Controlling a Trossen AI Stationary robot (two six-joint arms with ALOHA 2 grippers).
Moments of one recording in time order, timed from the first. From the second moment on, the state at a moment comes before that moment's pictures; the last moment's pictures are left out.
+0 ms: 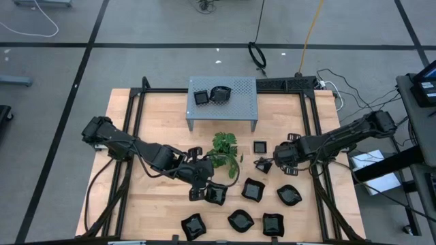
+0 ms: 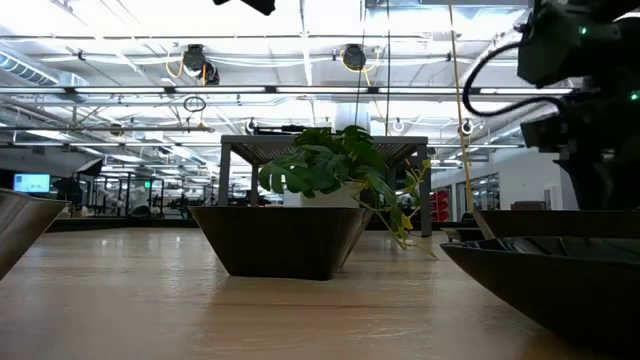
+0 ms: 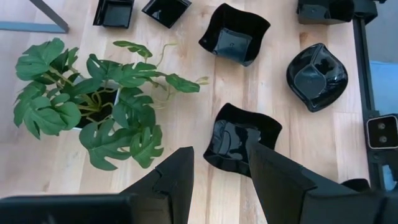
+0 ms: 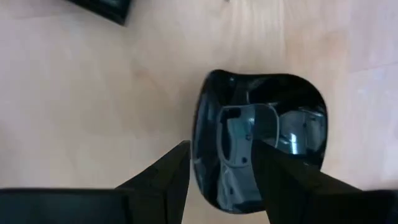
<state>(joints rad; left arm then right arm) -0.40 1.70 1.59 -0.89 -0.24 -0.40 0.22 1.20 0.58 -0.99 0.21 0.38</state>
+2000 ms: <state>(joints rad) -0.39 1.70 1.59 -0.89 -0.24 -0.40 0.04 1.29 1.03 -0.40 0.63 -0.50</state>
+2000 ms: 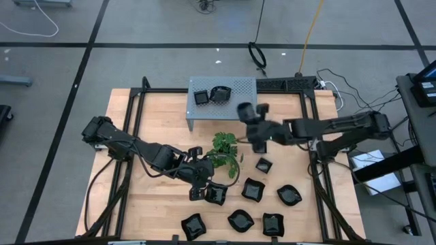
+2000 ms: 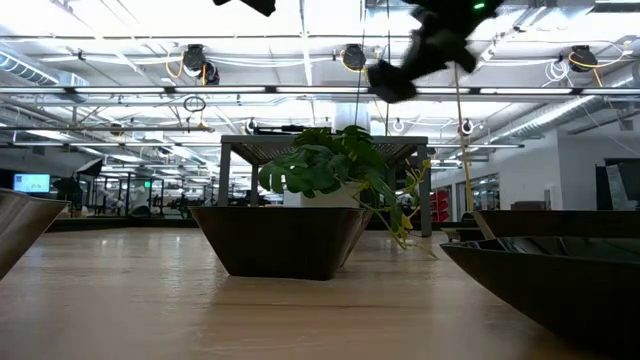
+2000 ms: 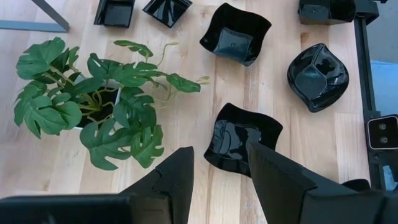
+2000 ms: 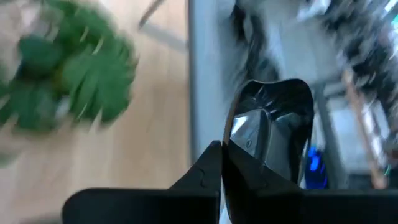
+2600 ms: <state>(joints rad) -0.39 1.70 1.59 -0.90 -0.24 -0.37 -0.29 1.56 1.01 0.26 0.31 -0.65</state>
